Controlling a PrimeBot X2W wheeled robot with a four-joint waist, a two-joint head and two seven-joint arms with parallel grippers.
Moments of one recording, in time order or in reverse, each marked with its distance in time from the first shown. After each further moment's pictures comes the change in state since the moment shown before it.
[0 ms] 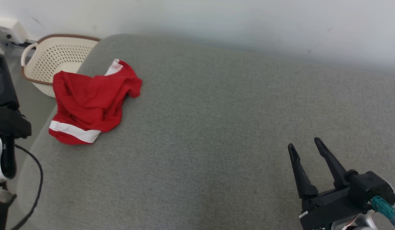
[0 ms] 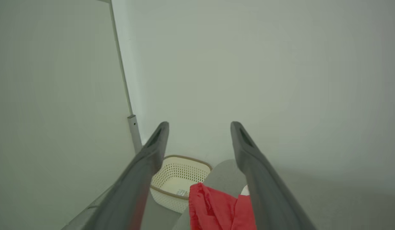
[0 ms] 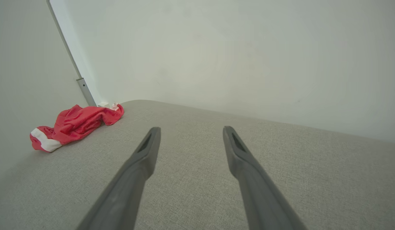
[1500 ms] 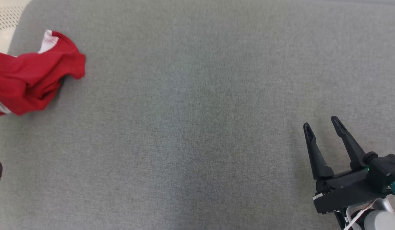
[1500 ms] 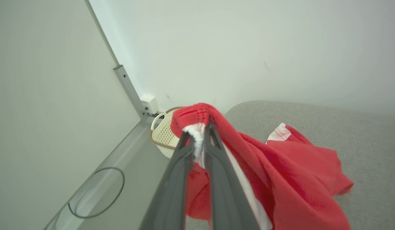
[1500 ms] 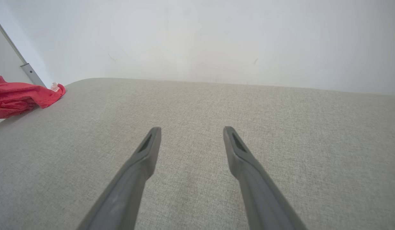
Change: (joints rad) left arm -0.234 0.094 -0.047 0.601 -0.044 -0.169 -0.165; right arm -0.078 -0.067 -0.033 -0.030 0.026 0.000 0.012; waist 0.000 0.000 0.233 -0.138
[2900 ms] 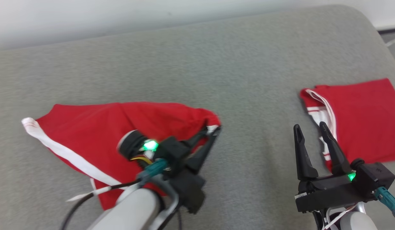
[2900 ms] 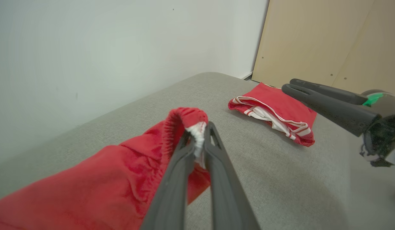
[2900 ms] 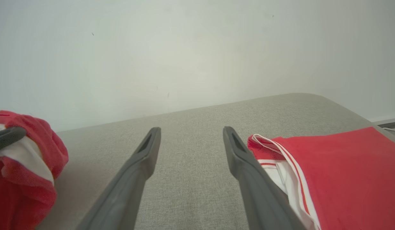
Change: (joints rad) left arm 0.310 -0.295 -0.585 -0.904 0.166 0.057 0.286; right arm -0.023 0.150 -0.016 0.129 0.020 0.000 -0.127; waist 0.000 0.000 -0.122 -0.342
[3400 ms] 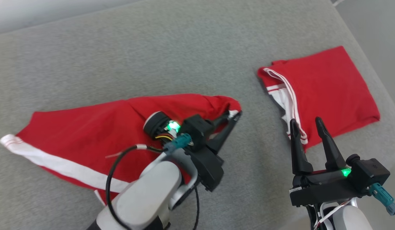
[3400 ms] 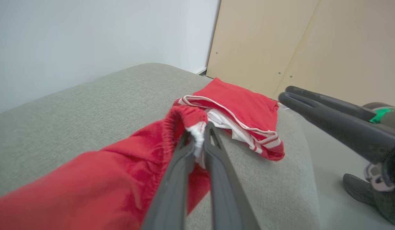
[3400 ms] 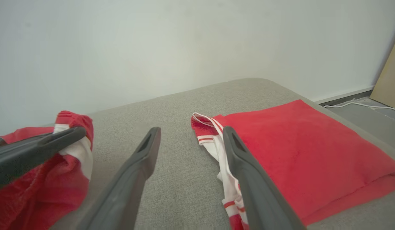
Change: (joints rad) left arm -0.207 -0.180 -0.086 0.374 -0.045 -0.095 -0.125; right arm -0.048 0.024 0.009 0.072 0.025 0.000 -0.062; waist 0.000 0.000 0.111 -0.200
